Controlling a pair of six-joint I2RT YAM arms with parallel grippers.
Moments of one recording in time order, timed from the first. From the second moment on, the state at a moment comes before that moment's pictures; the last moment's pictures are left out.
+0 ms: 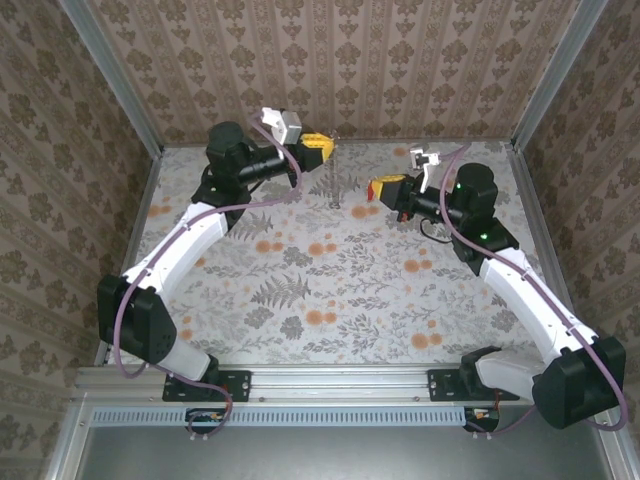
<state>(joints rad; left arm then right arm) -0.48 1.51 1.35 0.29 0.88 -0.08 0.26 1.16 0.98 0.11 -0.70 0.39</state>
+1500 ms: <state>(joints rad) -0.54 1.57 1.41 0.31 1.03 -0.15 0.28 1.28 1.18 0.21 -0.81 0.40</state>
